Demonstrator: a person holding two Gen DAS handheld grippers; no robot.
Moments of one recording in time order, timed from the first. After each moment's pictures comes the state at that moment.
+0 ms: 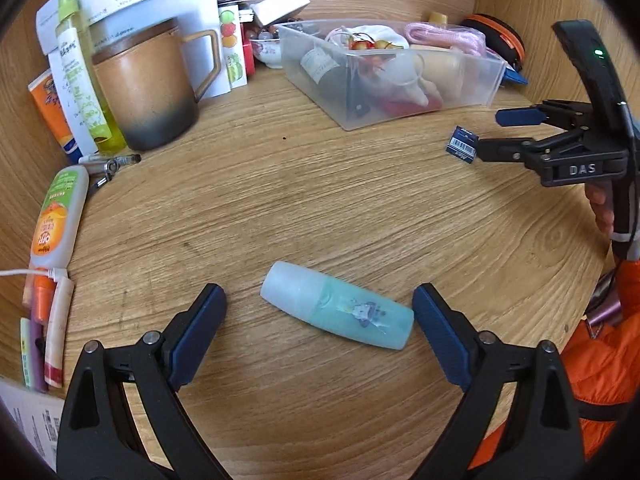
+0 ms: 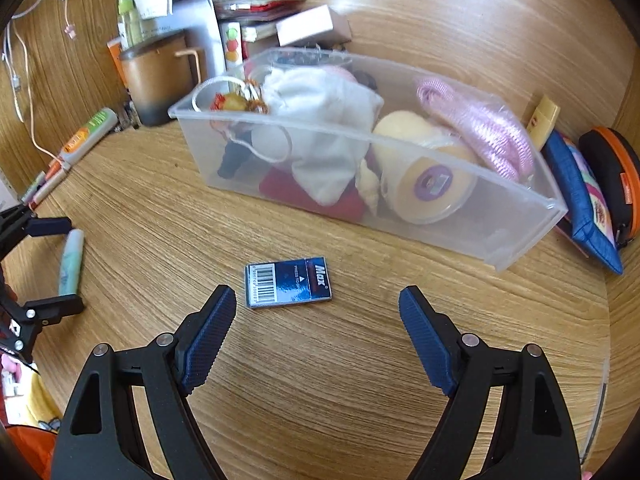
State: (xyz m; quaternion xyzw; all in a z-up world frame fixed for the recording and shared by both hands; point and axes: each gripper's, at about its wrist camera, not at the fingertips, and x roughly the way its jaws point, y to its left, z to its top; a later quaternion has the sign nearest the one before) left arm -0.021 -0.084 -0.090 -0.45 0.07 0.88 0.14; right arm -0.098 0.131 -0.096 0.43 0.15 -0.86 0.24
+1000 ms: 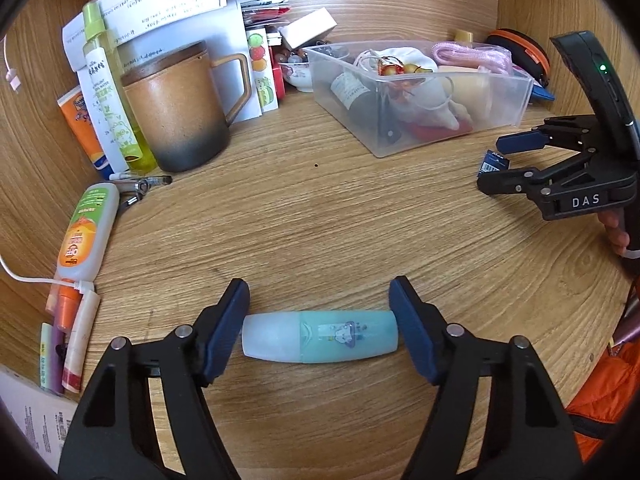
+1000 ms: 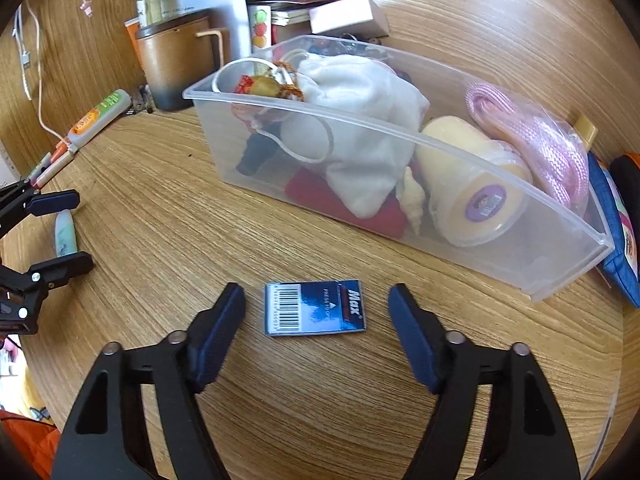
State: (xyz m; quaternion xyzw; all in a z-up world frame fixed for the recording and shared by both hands) left arm -0.026 -0.084 -0.086 -0.41 0.08 0.91 0.08; right arm -0.108 0.109 -0.107 0.42 0.17 -0.85 0.28
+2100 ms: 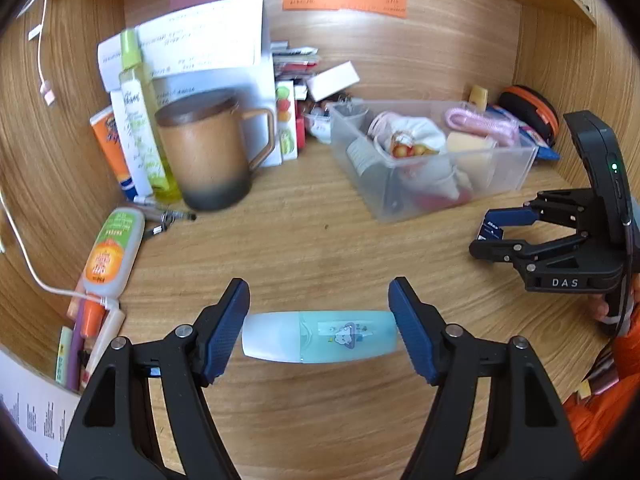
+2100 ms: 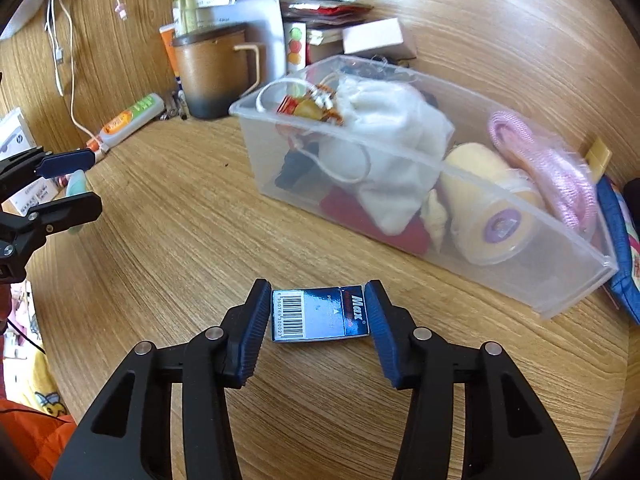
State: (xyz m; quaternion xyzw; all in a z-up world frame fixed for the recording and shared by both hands) left arm -0.025 -0.082 -0.041 -0.36 0.03 0.93 0.05; right arm -0.097 0.108 -0.093 0.40 0.17 -0.84 0.32
